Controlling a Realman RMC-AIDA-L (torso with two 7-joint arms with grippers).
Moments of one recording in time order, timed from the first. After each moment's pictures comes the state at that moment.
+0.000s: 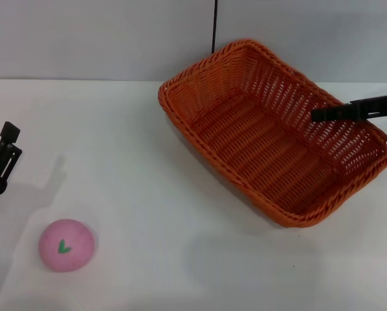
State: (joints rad) left arm -0.09 -2.07 -0.87 -0.16 -0.58 -1.59 2.73; right arm 0.74 2.00 -0.54 -0.68 -2.45 -1.35 2.04
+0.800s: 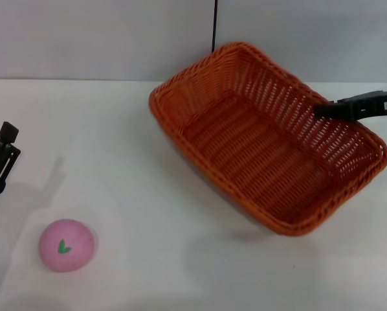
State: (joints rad) left arm -0.09 -2.07 -0.87 -0.15 -0.58 -1.60 2.73; right arm 0.73 2.00 -0.55 -0.65 -2.39 -1.34 1.94
